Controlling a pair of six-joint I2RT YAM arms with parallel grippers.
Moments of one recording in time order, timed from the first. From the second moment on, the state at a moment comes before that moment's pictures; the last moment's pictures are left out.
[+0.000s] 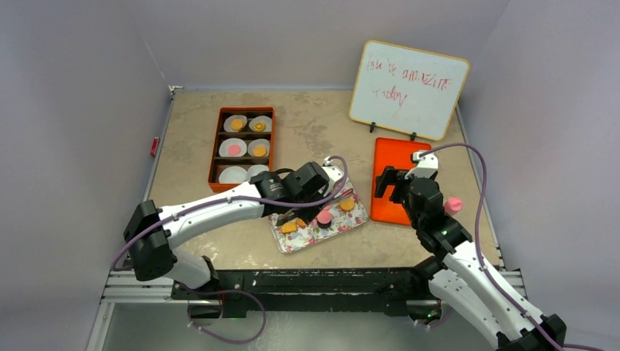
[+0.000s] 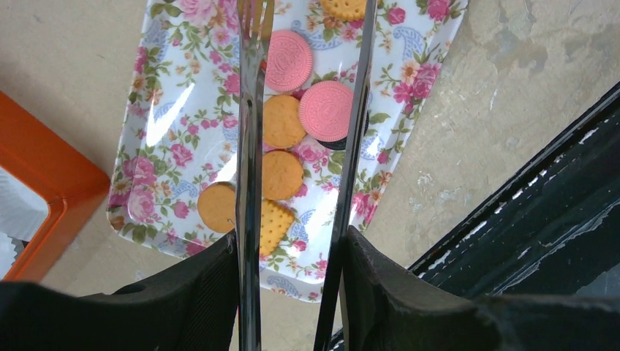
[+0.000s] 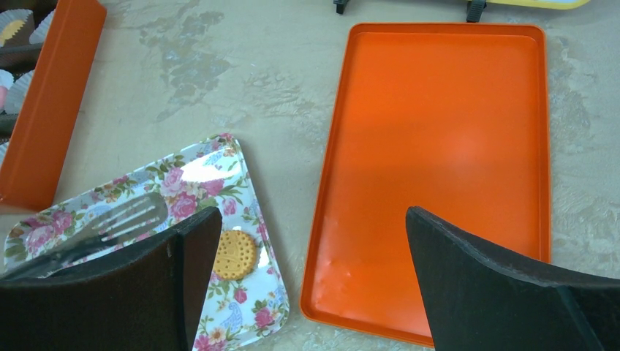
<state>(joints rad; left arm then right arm) -1.03 1.46 1.20 -0.72 -0.15 -0.18 0.50 0.64 0.52 -0.24 0.37 0.35</state>
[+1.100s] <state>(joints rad) -1.18 1.72 1.31 -0.75 -0.33 -0.13 0.50 0.63 0.52 -0.24 0.37 0.35</state>
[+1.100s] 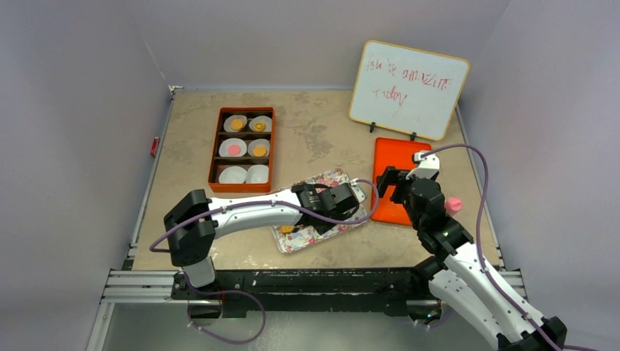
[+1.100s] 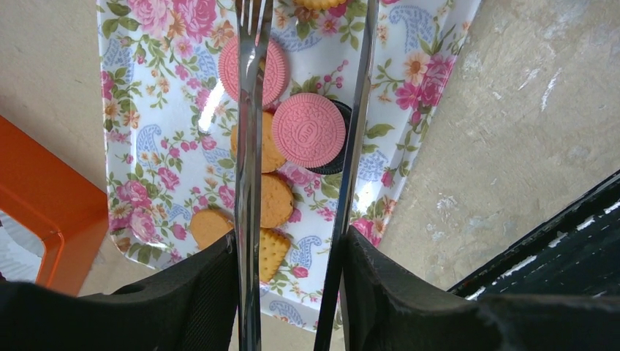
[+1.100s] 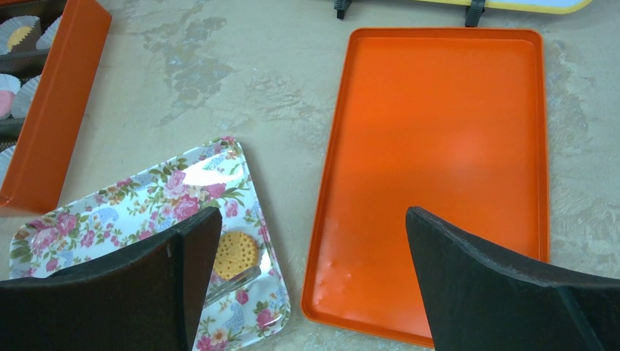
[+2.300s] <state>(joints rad) -1.11 1.54 1.33 -0.89 -0.53 -0.31 0.50 0.63 0.52 -0.24 0.37 0.35</state>
